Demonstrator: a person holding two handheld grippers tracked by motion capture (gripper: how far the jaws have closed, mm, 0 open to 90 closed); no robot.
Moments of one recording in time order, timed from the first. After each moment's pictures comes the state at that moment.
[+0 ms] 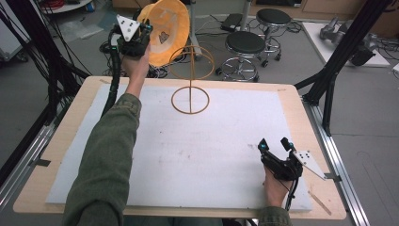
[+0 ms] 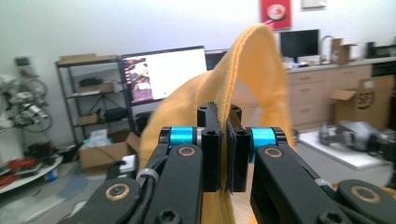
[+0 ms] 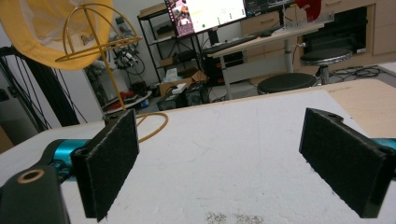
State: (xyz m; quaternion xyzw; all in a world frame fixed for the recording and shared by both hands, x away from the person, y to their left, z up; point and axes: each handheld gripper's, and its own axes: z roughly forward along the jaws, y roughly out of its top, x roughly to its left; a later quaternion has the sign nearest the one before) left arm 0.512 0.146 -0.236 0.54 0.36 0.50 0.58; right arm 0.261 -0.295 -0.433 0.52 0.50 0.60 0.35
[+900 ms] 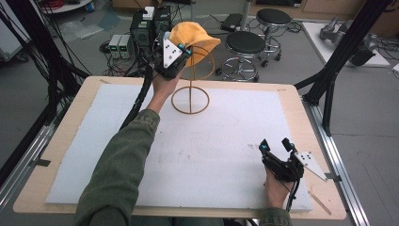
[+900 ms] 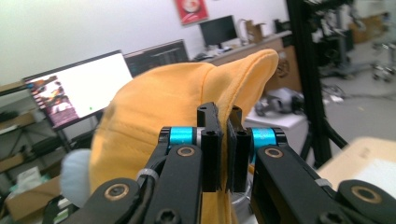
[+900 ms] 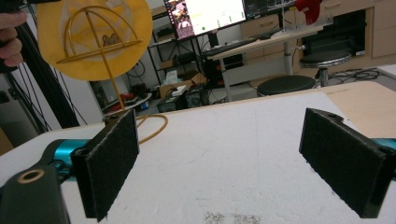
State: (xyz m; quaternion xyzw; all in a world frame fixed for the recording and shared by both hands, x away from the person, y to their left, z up) left arm 0.488 0.068 -0.282 0.65 0.22 0.45 0.58; right arm 0.259 -0.297 -0.433 0.52 0.50 0.60 0.35
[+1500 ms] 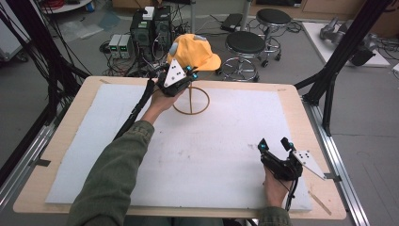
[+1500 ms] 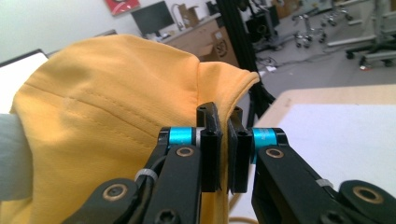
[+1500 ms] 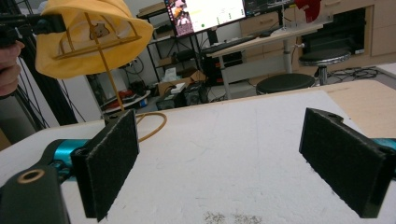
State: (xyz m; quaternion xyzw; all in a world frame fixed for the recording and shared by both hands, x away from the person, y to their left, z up) left arm 0.470 0.069 -0.319 0.73 0.12 0.38 0.56; right arm 0.262 -0.295 -0.433 0.52 0.50 0.59 0.35
